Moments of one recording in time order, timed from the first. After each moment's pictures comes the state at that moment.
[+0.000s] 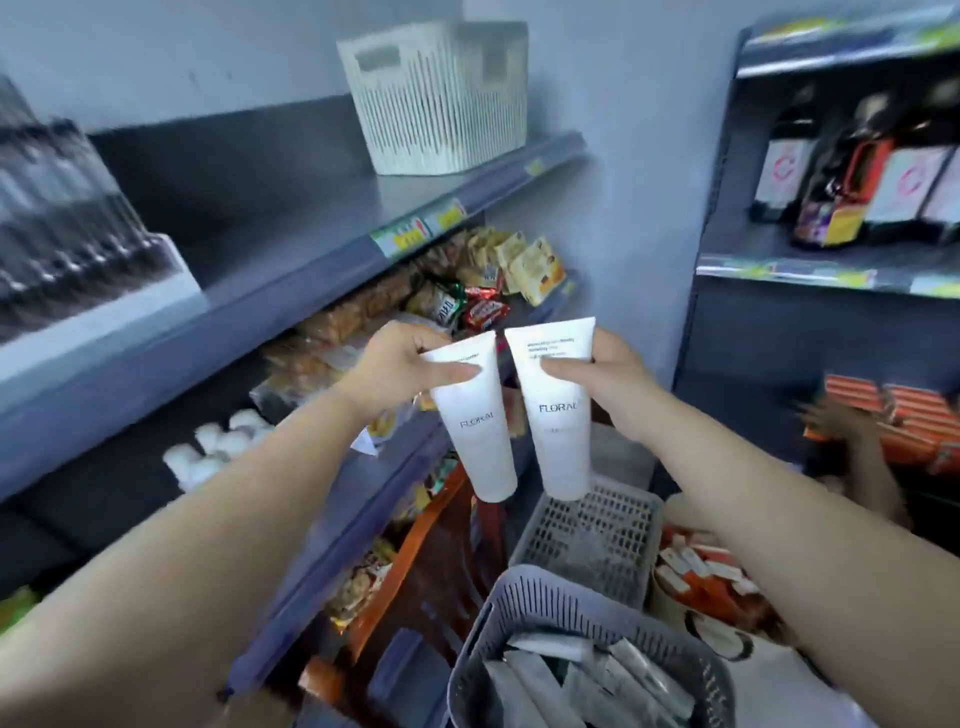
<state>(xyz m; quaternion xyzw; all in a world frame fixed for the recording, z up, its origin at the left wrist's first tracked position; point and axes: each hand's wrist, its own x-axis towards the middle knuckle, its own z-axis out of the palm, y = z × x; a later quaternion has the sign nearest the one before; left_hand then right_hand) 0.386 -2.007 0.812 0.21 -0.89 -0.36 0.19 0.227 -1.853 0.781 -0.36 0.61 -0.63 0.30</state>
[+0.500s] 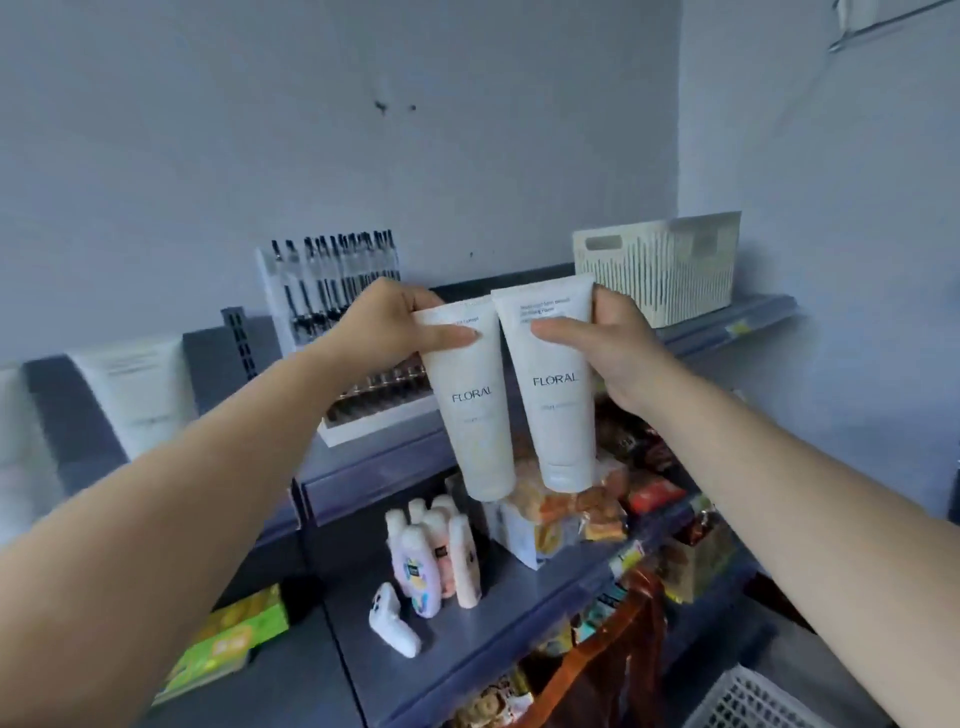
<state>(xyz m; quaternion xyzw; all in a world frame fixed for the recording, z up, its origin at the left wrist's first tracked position) 0.546 -1.997 1.004 0.34 -0.84 -0.20 0.36 0.349 -1.934 0.961 -0.57 0.40 -0.66 0.28</state>
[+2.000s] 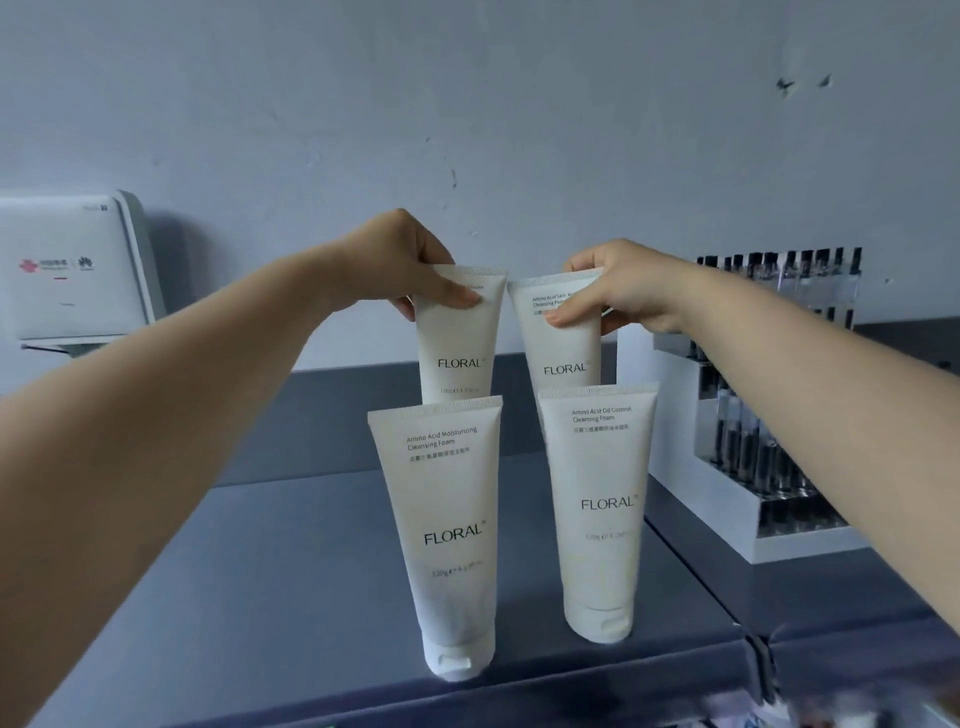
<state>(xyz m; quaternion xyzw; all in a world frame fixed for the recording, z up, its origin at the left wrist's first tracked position) 0.889 -2.117 1.100 0.57 -0.76 -0.05 0.32 0.670 -2.169 1.072 -0.79 0.39 -0.35 0.32</state>
